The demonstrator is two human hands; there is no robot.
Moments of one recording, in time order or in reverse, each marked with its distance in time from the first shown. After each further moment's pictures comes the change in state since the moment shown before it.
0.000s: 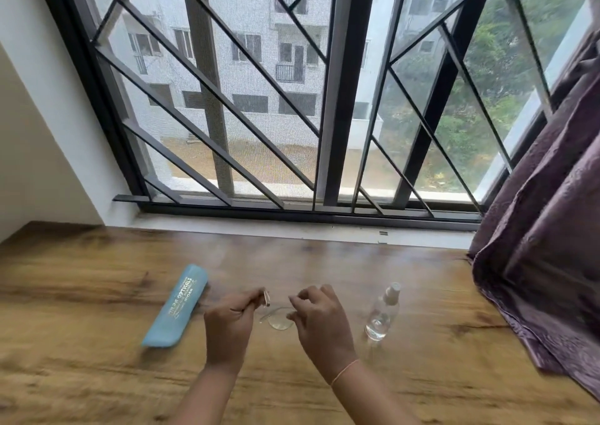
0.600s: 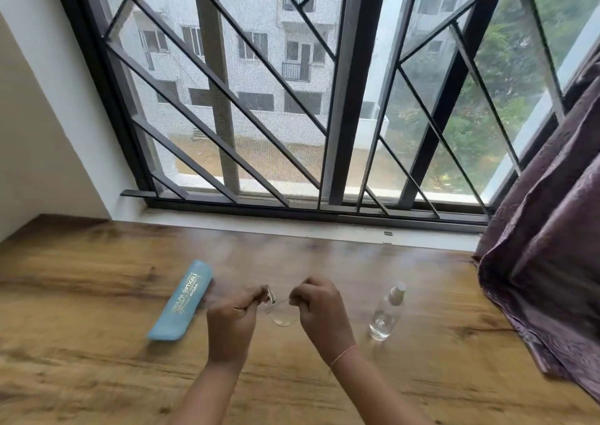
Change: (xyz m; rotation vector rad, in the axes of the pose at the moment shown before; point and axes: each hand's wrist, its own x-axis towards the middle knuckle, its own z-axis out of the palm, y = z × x) left_hand 0.001 0.012 -0.007 0.058 -0.001 0.044; right_hand 0.019 -0.004 0.002 0.316 0.003 0.115
